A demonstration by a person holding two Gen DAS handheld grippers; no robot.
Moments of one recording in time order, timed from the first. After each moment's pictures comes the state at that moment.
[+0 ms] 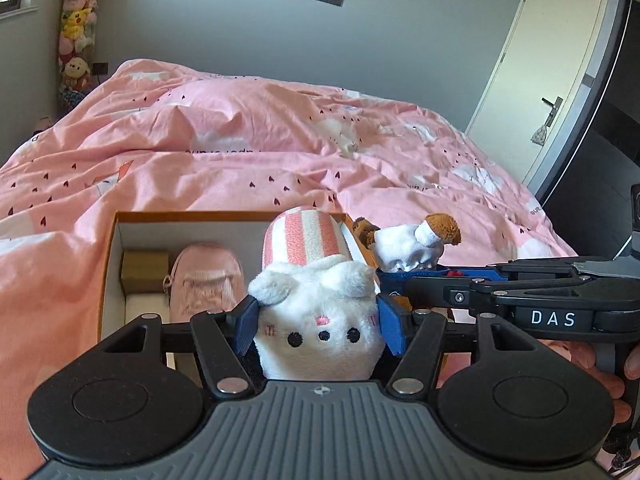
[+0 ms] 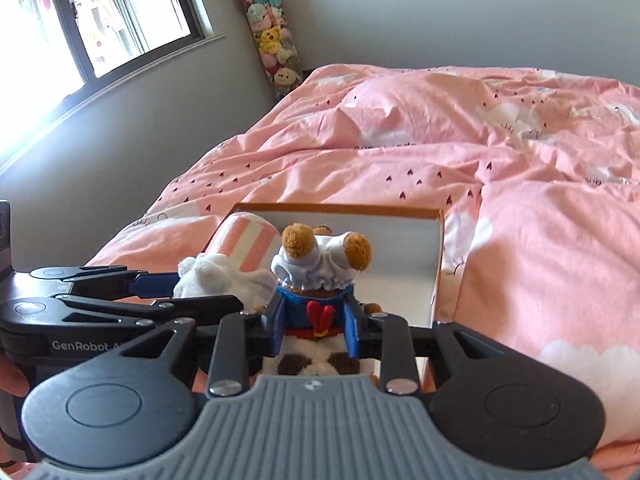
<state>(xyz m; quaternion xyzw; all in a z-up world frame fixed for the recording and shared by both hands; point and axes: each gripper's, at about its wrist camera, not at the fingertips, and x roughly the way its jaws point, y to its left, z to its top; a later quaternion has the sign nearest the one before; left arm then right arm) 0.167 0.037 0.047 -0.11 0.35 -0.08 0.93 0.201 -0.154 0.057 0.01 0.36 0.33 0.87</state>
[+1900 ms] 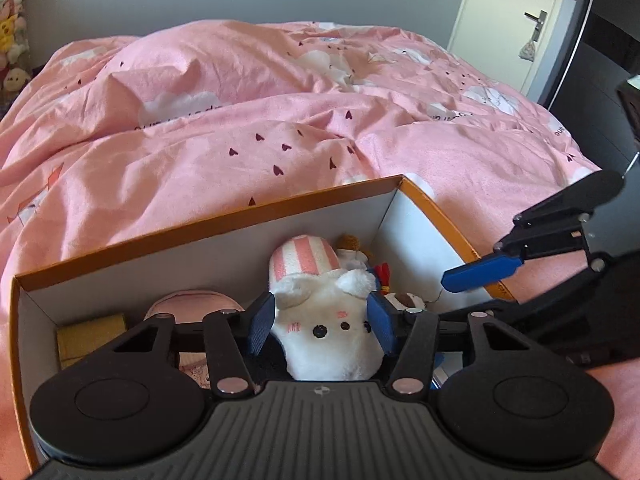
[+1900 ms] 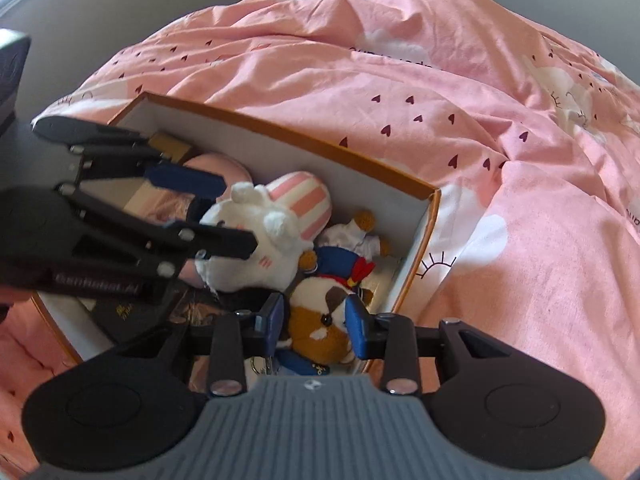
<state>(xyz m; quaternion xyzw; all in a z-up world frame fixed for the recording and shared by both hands) 0.296 0.044 -0.048 -0.02 0.43 -0.13 0.89 0.335 -0.104 -0.036 -0.18 0.46 0.35 0.79</state>
